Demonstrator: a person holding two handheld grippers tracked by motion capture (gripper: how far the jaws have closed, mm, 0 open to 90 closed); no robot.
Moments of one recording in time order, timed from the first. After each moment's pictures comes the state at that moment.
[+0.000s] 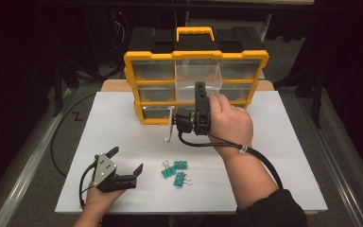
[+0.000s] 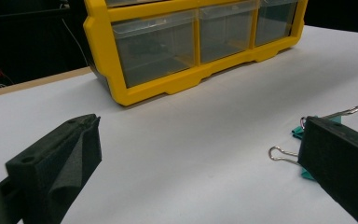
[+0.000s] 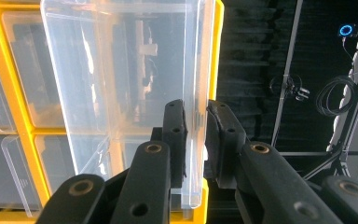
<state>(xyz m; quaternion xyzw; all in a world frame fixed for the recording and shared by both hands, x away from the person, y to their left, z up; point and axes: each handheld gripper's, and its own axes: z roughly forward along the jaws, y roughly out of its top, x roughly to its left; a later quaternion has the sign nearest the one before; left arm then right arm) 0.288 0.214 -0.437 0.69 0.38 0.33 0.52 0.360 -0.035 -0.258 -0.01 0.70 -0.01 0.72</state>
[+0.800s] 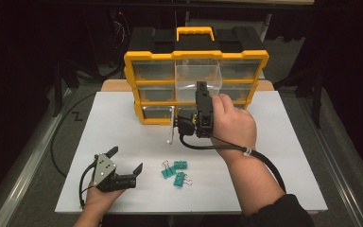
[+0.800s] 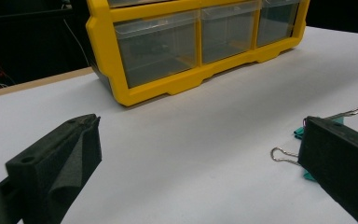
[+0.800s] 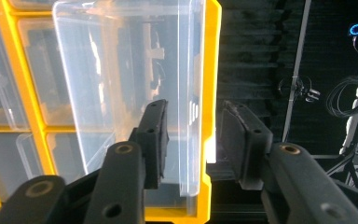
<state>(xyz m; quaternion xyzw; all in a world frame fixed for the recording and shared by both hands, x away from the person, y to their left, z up) 0.289 0.214 -0.438 0.69 0.39 0.33 0.51 0.349 -0.040 -0.252 -0.01 0.71 0.01 0.70</state>
